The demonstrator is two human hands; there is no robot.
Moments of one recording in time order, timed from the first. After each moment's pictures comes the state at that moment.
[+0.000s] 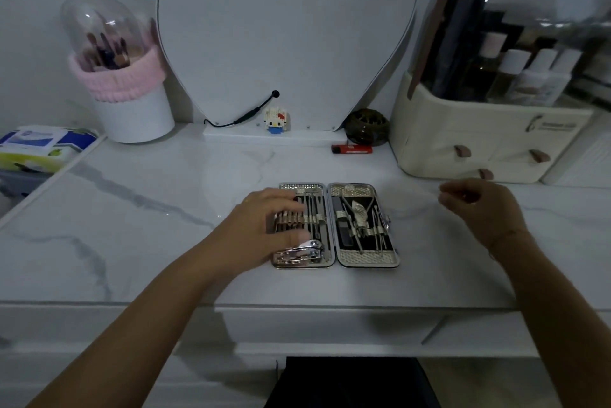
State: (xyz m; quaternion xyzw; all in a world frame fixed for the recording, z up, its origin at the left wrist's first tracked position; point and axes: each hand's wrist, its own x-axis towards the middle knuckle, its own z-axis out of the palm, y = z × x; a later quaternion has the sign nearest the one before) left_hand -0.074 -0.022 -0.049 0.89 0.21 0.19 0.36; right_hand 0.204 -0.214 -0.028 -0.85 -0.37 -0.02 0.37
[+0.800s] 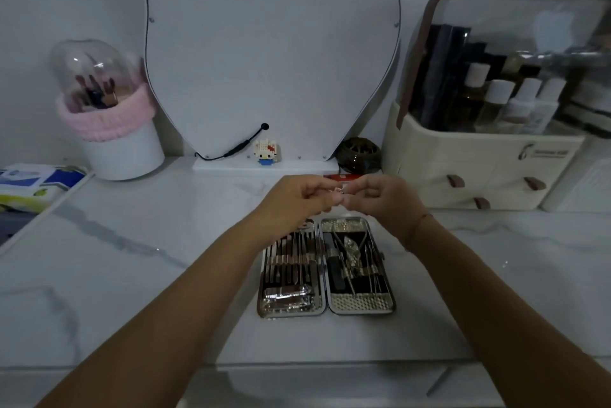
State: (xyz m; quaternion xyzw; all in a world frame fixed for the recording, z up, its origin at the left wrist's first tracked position) left_hand 0.018 -0.007 -0.002 0.79 0.18 0.22 0.54; right_hand 0.160 -0.119 0.000 -0.71 -0.50 0.16 0.47
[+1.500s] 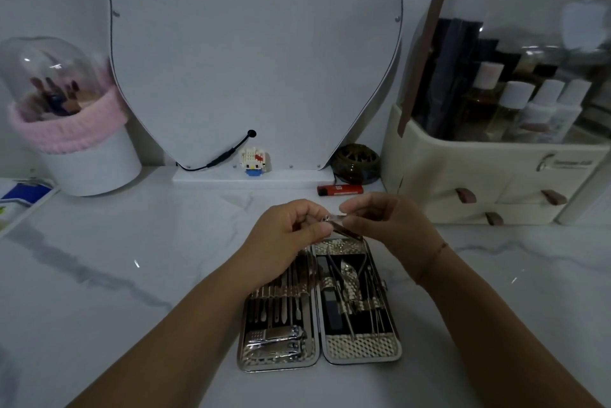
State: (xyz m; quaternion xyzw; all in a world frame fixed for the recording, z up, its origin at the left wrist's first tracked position) left_hand 0.028 0.000 -0.027 0.78 0.18 0.25 0.54; right_hand 0.175 -0.115 -0.012 -0.61 -0.46 0.28 0.58
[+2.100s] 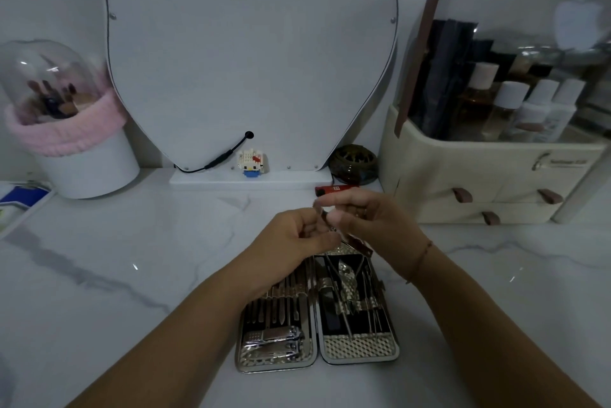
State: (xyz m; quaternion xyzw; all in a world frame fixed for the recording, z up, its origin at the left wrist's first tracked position) left_hand 0.029 -0.012 -0.024 0.74 0.15 0.20 0.62; right_hand 0.167 -0.107 -0.009 -0.63 -0.54 0.22 0.52
